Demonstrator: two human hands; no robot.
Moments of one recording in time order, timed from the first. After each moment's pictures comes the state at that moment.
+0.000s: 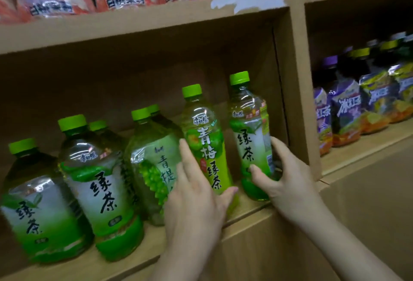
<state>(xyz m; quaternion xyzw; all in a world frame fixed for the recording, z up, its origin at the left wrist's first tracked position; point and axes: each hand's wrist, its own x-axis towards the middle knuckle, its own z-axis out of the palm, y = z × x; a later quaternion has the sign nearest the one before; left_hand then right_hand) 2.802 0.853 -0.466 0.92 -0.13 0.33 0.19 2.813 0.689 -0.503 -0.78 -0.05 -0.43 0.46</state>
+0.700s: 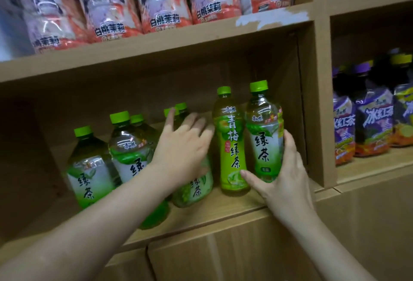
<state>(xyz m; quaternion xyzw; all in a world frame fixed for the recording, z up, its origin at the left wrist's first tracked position) 2.832 0.887 -0.384 0.89 -0.19 0.31 -0.28 2.805 0.709 -0.495 -0.81 0.00 -0.41 0.43</state>
